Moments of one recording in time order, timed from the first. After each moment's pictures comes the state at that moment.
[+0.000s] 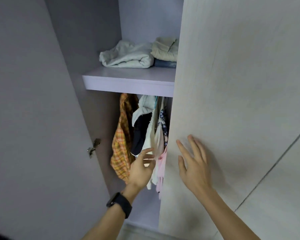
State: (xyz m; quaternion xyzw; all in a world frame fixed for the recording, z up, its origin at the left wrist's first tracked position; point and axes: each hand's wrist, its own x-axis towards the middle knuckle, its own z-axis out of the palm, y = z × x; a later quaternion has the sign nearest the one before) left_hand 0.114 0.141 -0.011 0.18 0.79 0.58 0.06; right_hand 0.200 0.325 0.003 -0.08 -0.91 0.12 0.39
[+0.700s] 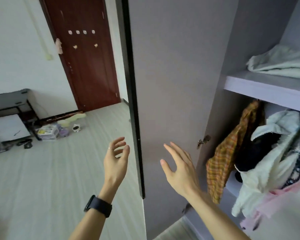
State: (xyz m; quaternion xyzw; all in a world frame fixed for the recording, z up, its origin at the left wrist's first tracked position) left_hand 0.260 -0.209 0.036 -0.21 0.70 0.58 -0.36; right_hand 0.187 -0.003 0.018 0.31 -0.85 0.41 0.13
